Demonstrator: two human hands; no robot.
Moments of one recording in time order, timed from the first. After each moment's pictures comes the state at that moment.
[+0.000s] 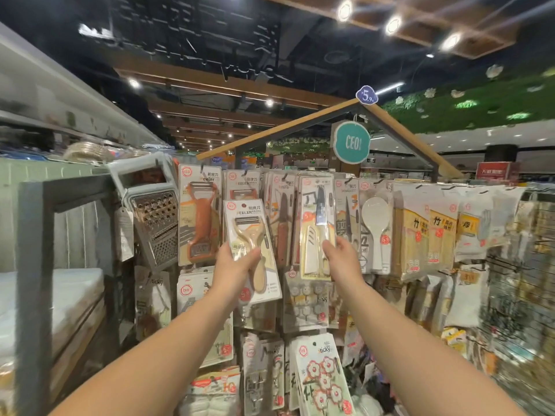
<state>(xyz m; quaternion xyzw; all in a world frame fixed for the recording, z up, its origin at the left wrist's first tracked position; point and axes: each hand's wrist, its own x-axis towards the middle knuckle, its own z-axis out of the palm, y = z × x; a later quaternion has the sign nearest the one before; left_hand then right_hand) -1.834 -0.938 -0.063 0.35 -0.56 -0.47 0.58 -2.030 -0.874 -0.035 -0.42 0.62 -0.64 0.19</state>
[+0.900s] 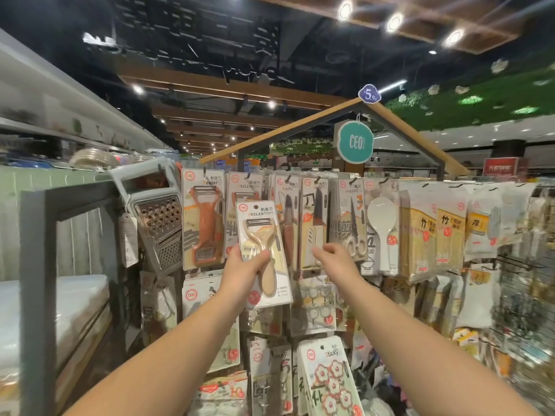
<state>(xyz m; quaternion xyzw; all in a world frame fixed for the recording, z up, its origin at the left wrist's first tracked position) -1.838 -0.936 -0.058 0.31 -0.57 -0.51 0.56 -2.026 -0.882 -0.036 -0.48 0.66 -0.54 0.22</state>
